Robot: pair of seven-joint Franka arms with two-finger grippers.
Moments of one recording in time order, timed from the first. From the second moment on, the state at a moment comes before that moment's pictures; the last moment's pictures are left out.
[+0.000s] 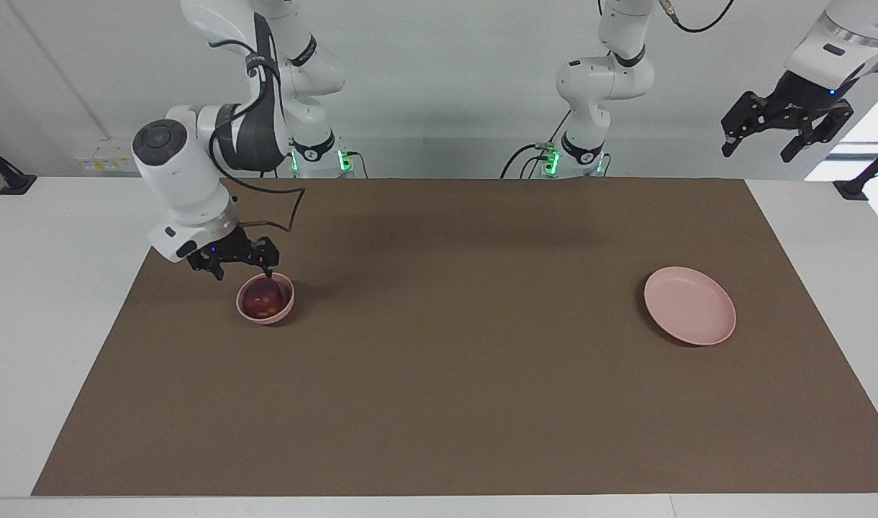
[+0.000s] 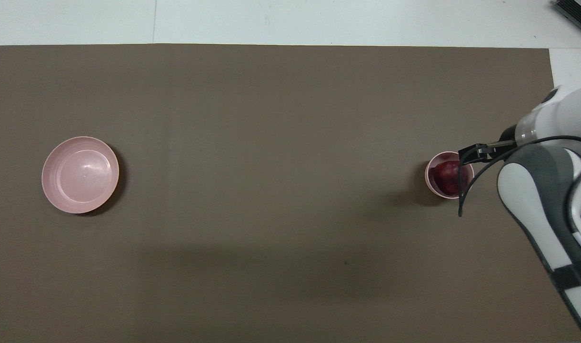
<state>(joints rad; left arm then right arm) 0.02 0.01 0.02 -1.35 -0.01 1.34 0.22 0.07 0.07 -0.10 -1.86 -0.02 1.92 -0.08</state>
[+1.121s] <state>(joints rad) 0.02 0.01 0.02 -1.35 -0.01 1.34 0.22 0.02 -0.09 -0.11 -1.54 -0.02 1.48 -0.05</state>
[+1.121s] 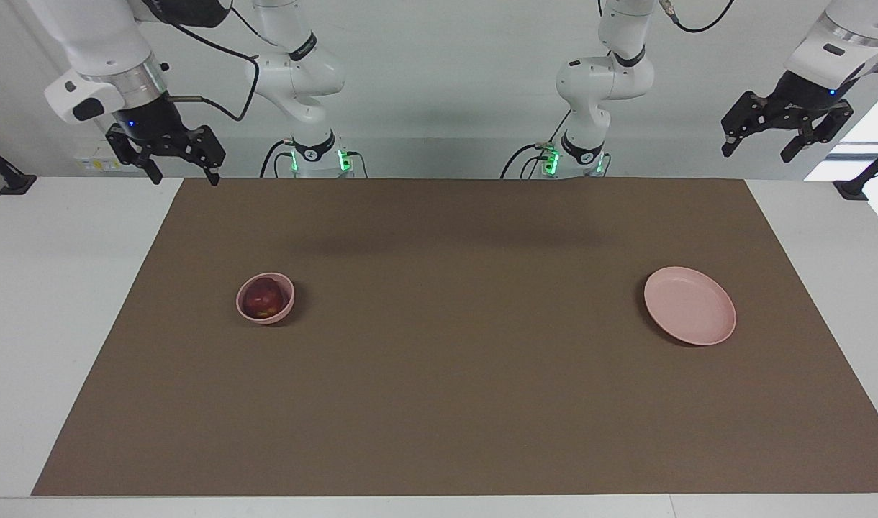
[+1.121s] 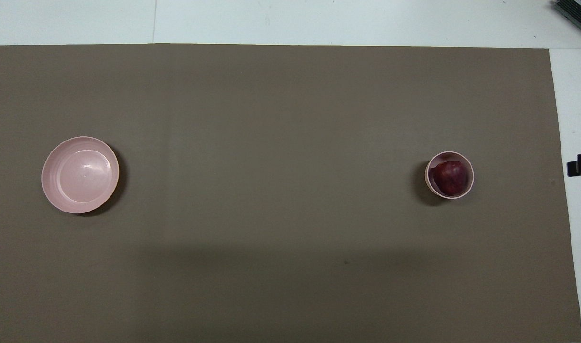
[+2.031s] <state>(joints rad) 0.02 0.01 0.01 -1.35 -0.01 1.32 0.22 0.02 -0.13 -0.09 -1.60 -0.04 1.43 -0.05</state>
